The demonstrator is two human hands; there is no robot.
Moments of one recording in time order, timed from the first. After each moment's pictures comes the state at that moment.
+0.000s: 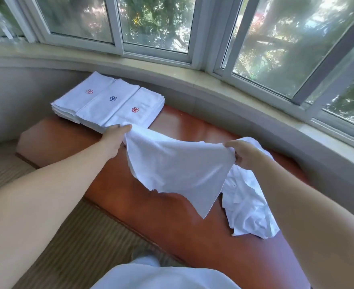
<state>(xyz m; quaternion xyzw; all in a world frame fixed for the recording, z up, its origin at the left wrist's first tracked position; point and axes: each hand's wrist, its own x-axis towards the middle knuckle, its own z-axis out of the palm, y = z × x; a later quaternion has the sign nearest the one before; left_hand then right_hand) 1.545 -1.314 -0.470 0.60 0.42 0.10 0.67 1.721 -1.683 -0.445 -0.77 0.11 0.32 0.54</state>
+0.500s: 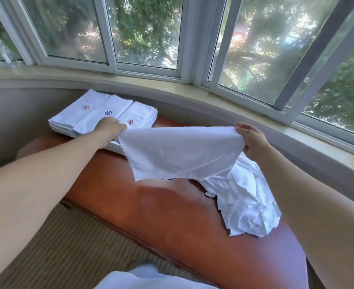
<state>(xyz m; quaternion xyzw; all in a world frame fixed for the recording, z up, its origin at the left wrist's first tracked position) 1.545 -1.316 -0.398 0.78 0.39 0.07 0.48 1.719 -1.720 -0.391 -0.69 0.08 0.14 0.71</state>
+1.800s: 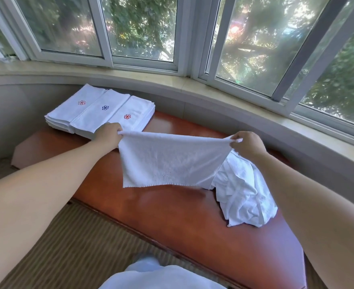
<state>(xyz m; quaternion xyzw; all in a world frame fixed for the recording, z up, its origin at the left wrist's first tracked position) 1.525 -1.322 -0.431 0.96 0.25 0.02 0.14 1.702 -1.750 -0.424 -0.95 -0.12 0.05 0.27</state>
